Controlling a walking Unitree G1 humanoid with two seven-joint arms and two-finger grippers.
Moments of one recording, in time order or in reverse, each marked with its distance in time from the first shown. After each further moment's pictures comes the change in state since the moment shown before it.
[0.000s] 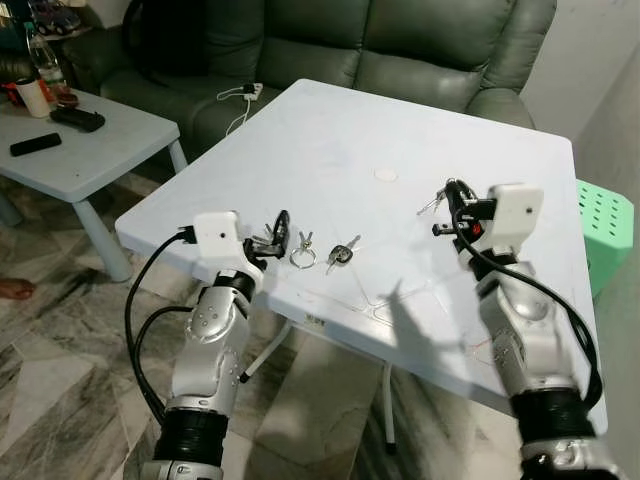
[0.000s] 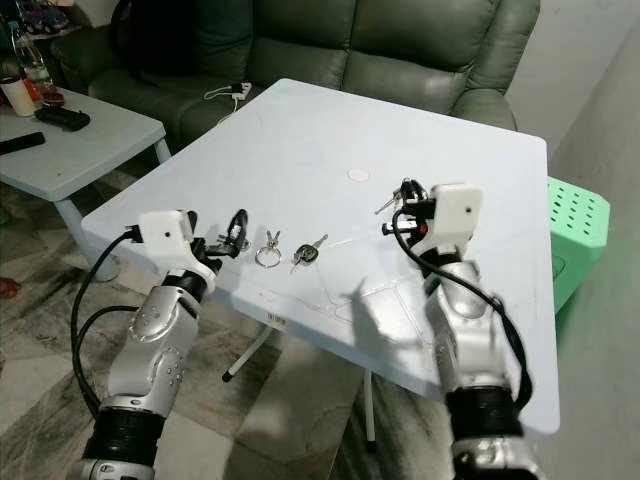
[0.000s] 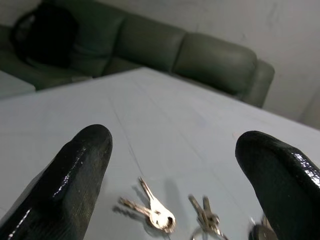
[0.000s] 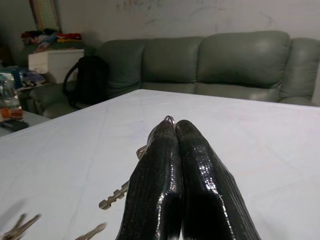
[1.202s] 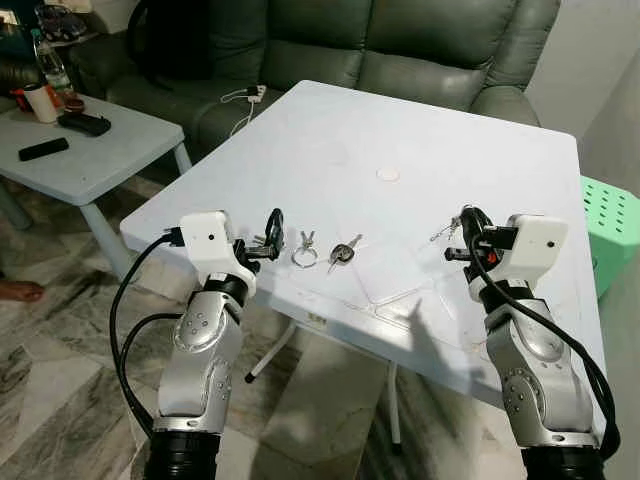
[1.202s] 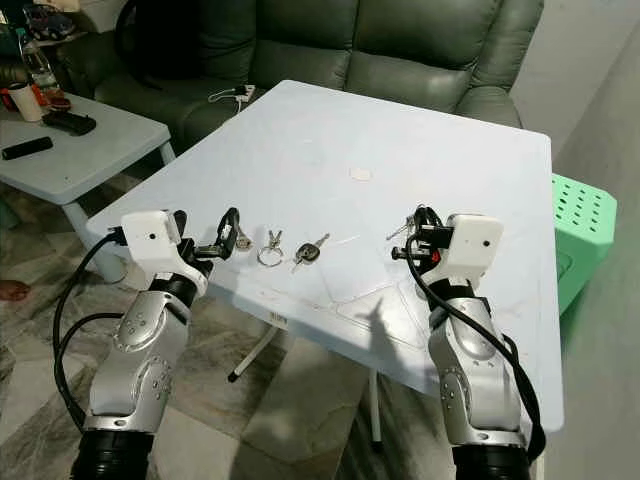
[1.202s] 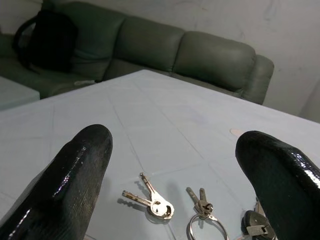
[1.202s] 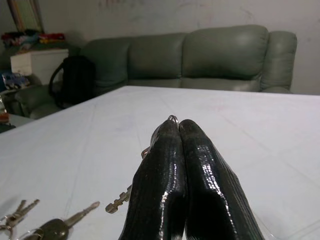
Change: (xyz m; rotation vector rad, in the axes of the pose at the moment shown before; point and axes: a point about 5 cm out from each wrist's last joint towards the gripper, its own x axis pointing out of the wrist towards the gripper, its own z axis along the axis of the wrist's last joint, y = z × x) left arm -0.014 -0.002 0.006 0.026 0.017 -0.011; right arm -0.028 -0.003 0.008 -0.007 0.014 -0.080
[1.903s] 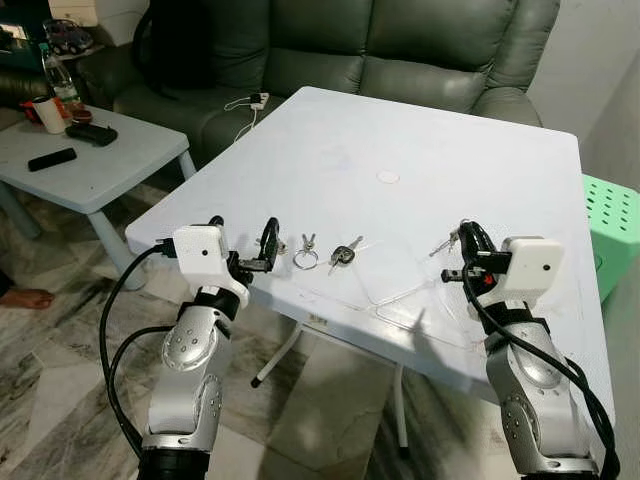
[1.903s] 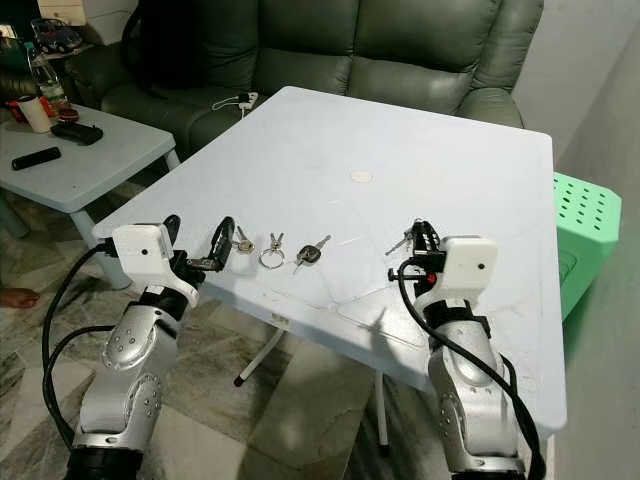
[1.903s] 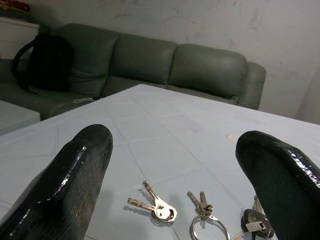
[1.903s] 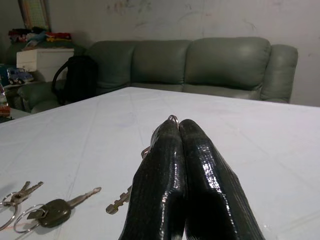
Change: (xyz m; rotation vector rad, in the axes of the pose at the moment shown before) left arm -0.012 0.008 -0.002 0.025 -0.051 -0.024; right arm -0.015 0.002 -0.011 -0.087 -0.010 0.029
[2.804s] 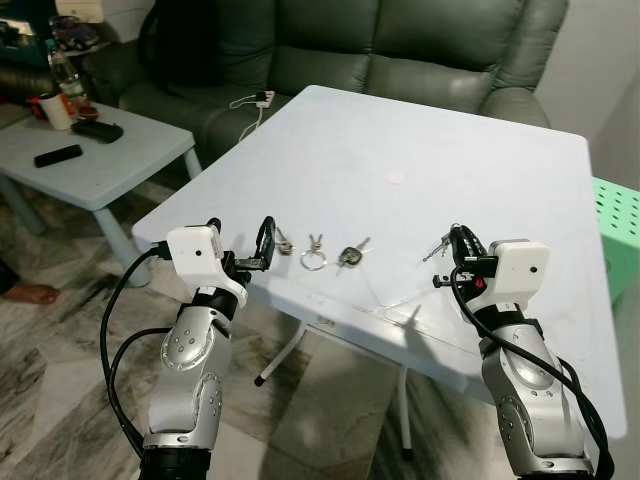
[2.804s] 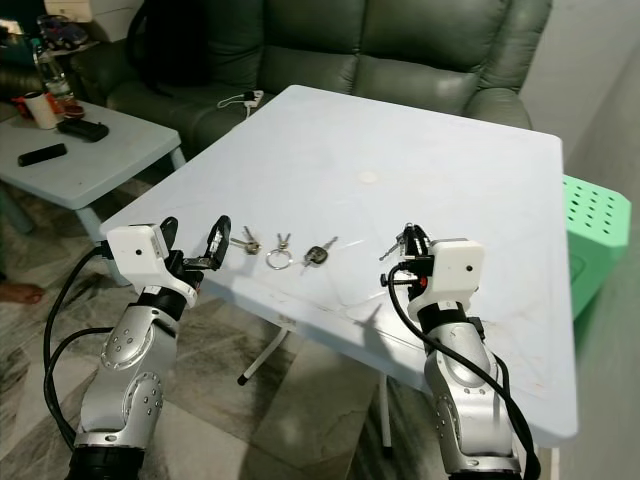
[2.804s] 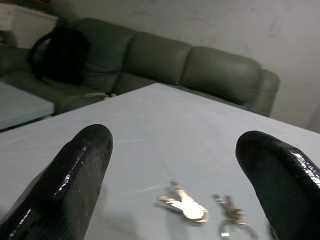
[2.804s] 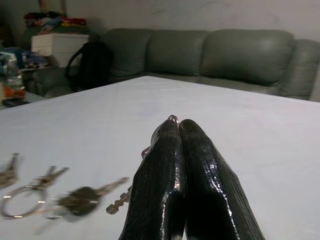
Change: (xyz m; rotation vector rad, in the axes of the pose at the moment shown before) left arm 0.001 0.004 -0.002 -0.048 -0.001 0.021; right arm -0.003 0.005 -0.007 -0.020 0.029 0.026
